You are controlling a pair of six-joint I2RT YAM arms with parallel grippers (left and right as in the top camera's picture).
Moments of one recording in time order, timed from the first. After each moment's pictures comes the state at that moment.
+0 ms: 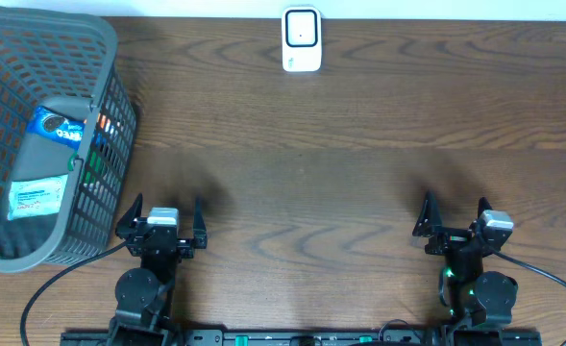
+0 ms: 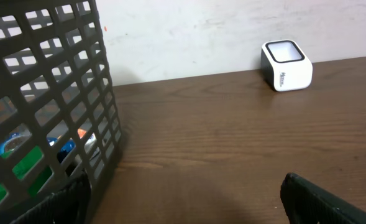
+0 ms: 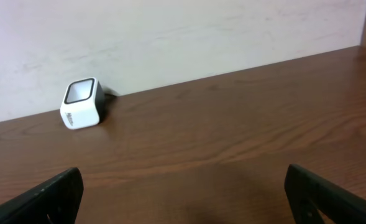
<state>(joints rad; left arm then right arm) -0.21 0.03 0.03 -0.12 -0.17 0.09 -0.02 0.01 0.01 -0.07 0.02 0.23</state>
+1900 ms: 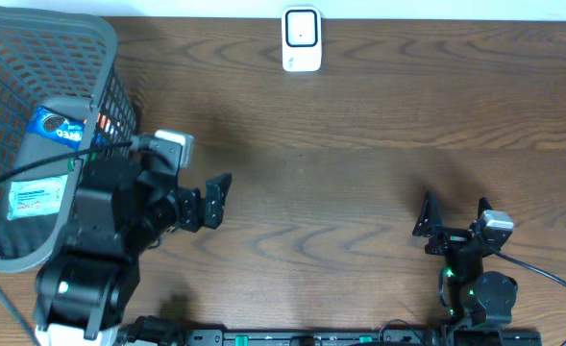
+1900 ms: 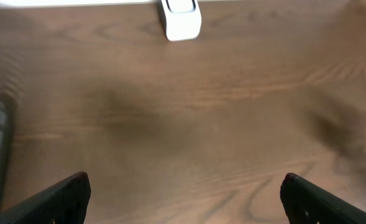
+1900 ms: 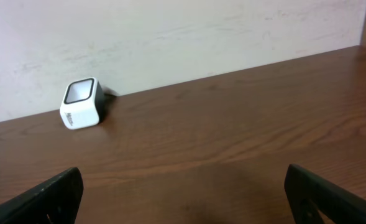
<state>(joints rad) -0.21 0.85 1.04 -0.84 0.24 -0.08 -0.02 0.01 0.01 -0.07 0.02 0.23</state>
